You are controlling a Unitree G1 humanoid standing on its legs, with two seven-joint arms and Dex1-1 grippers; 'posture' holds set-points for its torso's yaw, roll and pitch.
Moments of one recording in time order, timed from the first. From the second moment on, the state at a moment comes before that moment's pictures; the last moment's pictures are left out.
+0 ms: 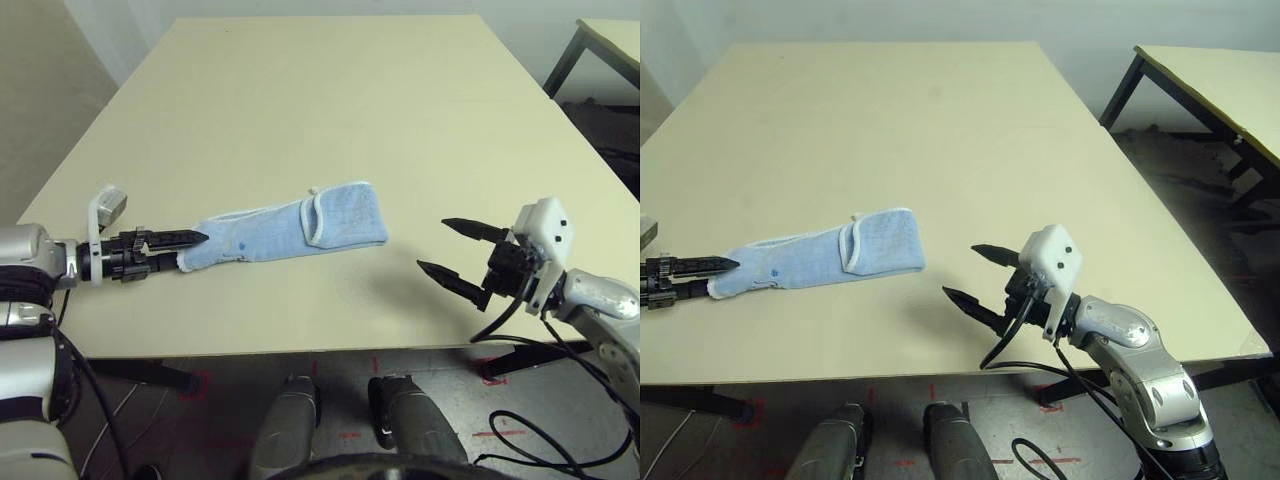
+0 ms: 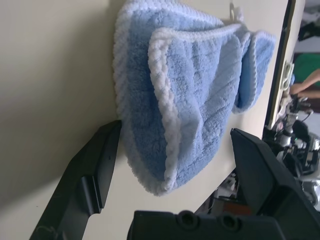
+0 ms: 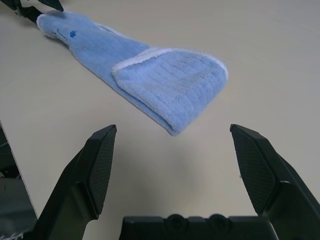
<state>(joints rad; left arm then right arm) -0.66 0.96 0.09 0.85 -0.45 1.29 -1.28 0.01 -0.67 -0.10 -0.50 0.51 0.43 0.79</state>
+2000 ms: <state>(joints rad) -1.00 0.92 -0.13 1.10 -0.23 1.20 -1.52 0.01 -0.67 -0.11 -0.50 0.51 0.41 0.79</state>
